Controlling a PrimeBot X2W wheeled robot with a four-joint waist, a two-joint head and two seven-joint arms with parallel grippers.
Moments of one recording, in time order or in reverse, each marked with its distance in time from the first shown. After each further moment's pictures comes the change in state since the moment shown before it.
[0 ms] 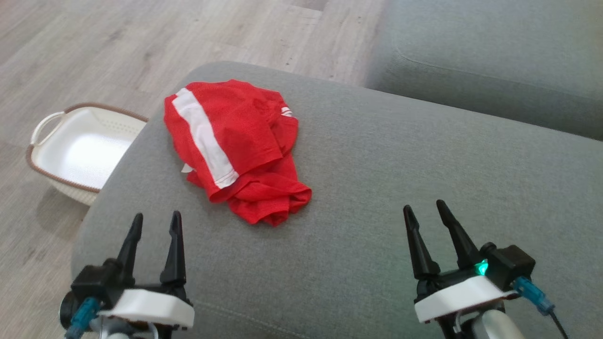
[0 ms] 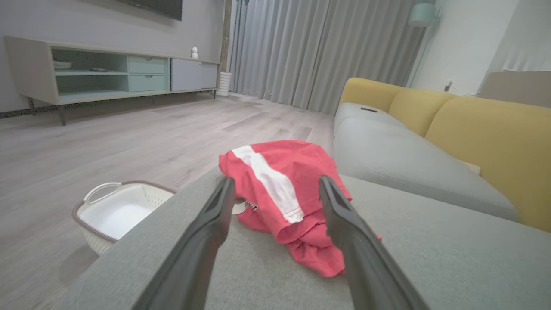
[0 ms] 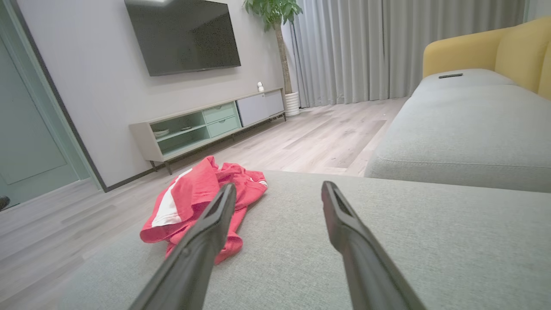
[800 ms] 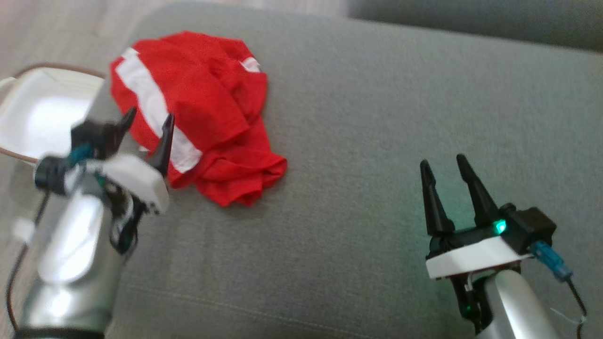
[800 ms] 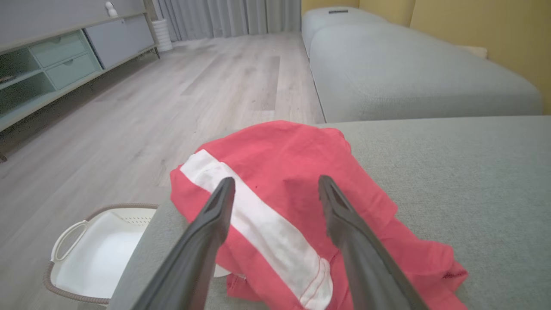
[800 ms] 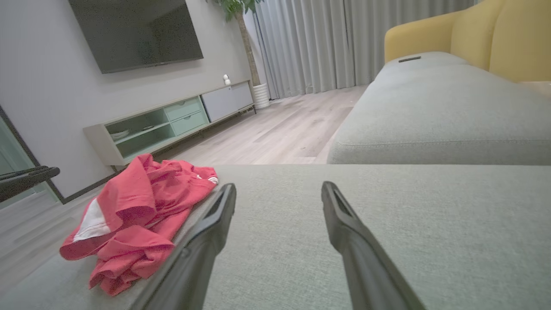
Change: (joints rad) left arm -0.555 0.174 -0.146 0.439 -0.013 -0.074 0.130; right arm -0.110 -0.001 -0.065 -0.016 -0.058 0.000 0.000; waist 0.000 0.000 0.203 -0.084
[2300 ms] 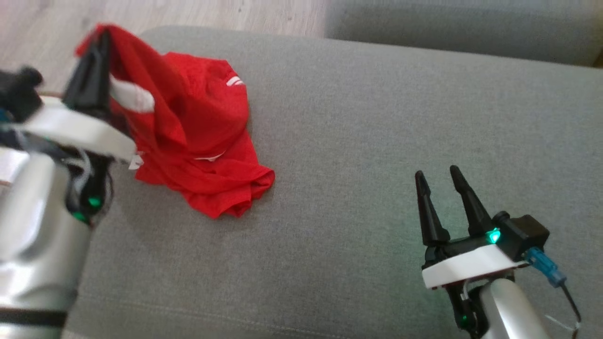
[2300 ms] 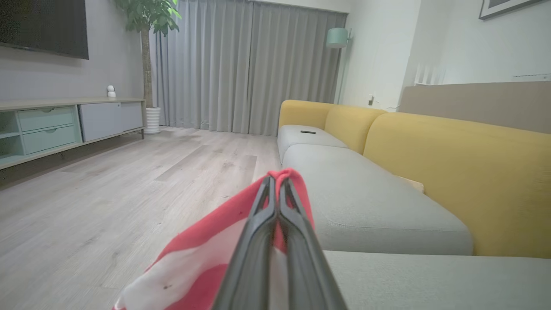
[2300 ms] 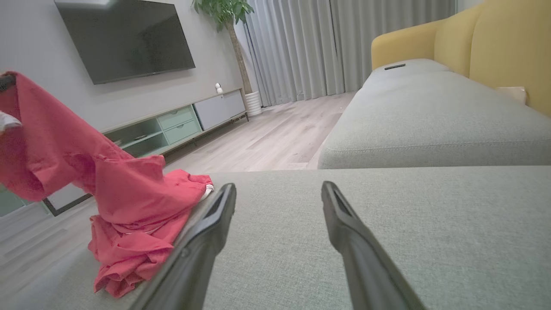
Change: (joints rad) left arm -0.136 0.159 -0.147 -0.123 -0.403 0.047 -0.133; right arm 0.009 -0.002 0.024 0.025 0.041 0.000 0.000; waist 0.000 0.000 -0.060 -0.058
